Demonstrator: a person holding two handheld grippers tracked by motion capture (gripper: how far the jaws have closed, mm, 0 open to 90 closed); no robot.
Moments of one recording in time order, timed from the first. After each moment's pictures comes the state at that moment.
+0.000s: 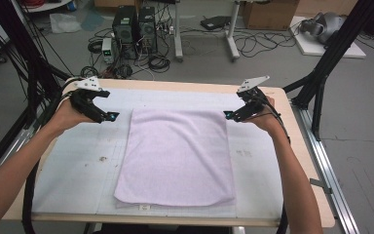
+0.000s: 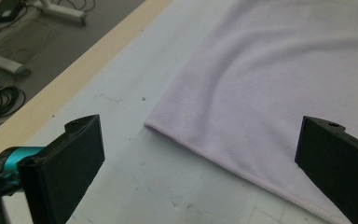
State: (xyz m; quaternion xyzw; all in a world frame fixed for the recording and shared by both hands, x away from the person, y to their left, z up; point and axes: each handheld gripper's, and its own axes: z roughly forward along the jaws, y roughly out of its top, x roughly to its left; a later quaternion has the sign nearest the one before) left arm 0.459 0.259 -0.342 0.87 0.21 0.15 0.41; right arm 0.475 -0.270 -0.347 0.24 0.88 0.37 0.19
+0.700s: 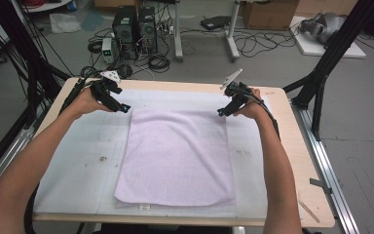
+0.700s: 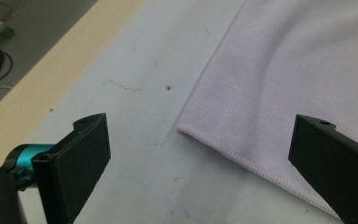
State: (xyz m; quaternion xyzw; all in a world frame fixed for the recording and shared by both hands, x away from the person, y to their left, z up) left arm 0.523 0.232 -0.366 0.91 0.23 0.11 0.34; right arm 0.531 -0.236 -0.369 0.22 0.93 0.24 0.17
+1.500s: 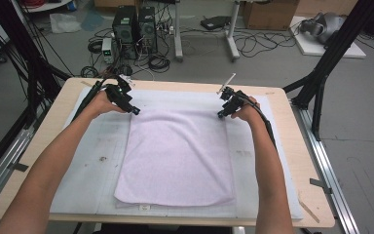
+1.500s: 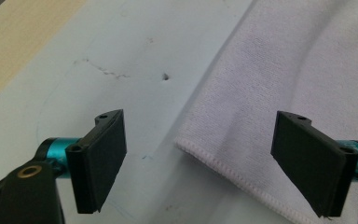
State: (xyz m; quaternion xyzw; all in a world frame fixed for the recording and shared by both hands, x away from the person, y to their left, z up) left arm 0.548 0.201 -0.397 0.92 0.27 0.07 0.28; right arm 0.548 -0.233 -0.402 0.26 0.94 0.18 0.11
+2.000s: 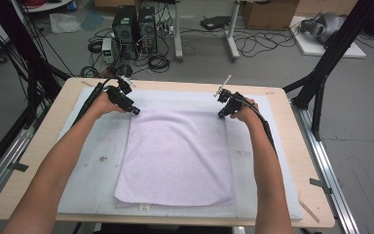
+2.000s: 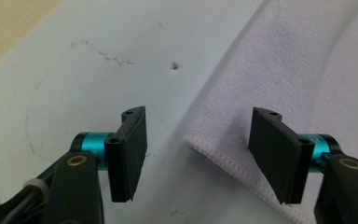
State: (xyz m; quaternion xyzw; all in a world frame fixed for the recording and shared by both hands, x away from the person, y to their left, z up) left arm 0.556 0.202 -0.411 0.91 0.30 0.06 0.27; right arm 0.546 -0.224 -0.406 0.25 0.95 0.15 0.09
